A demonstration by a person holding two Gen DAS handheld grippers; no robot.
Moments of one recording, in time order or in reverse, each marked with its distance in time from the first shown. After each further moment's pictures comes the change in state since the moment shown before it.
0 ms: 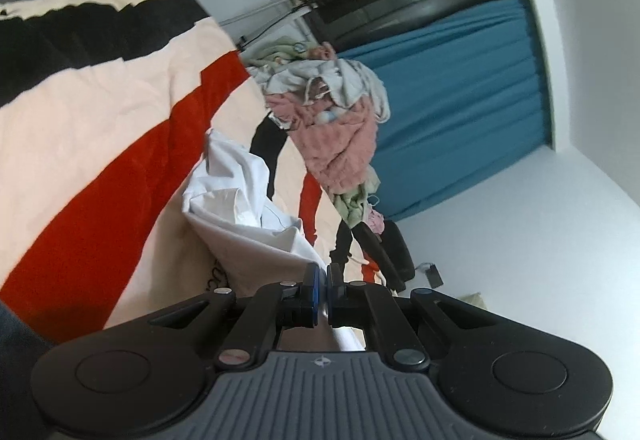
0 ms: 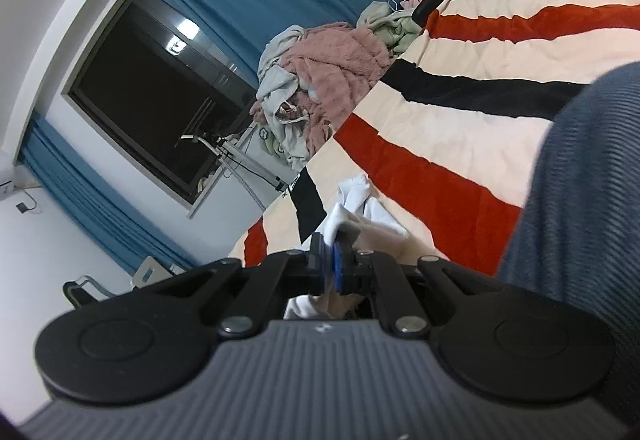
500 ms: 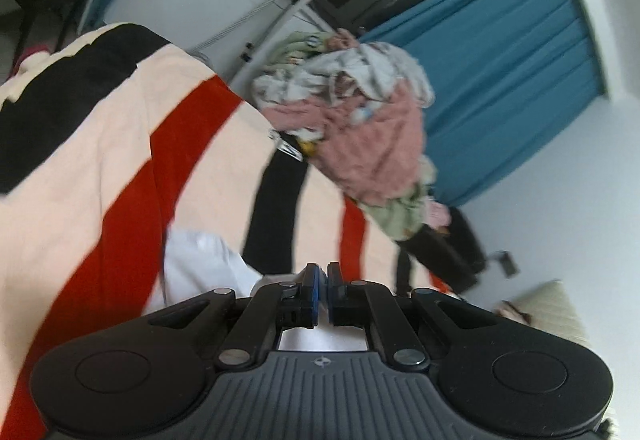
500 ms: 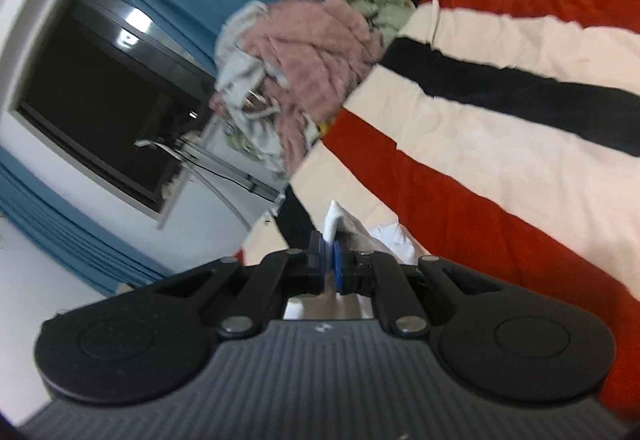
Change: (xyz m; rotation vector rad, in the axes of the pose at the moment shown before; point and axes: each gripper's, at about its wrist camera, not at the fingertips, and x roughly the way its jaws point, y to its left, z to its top) left arm 0.209 -0.050 0.129 0.217 0.035 0.234; right arm 0.206 0.039 0.089 0.092 0.105 -0.122
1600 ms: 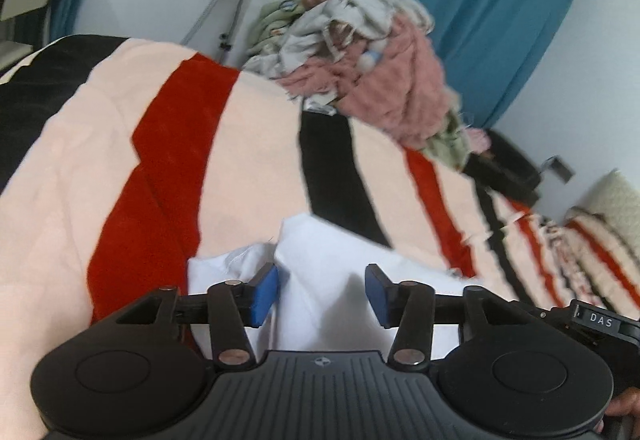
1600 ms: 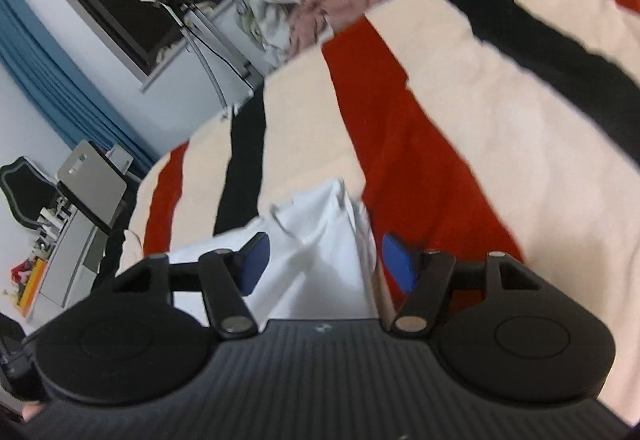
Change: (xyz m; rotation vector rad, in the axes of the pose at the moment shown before) left arm 0.120 0.056 -0.027 0.326 0.093 0.105; right arm 0.120 -0.042 -0.001 -0.358 0.283 0.001
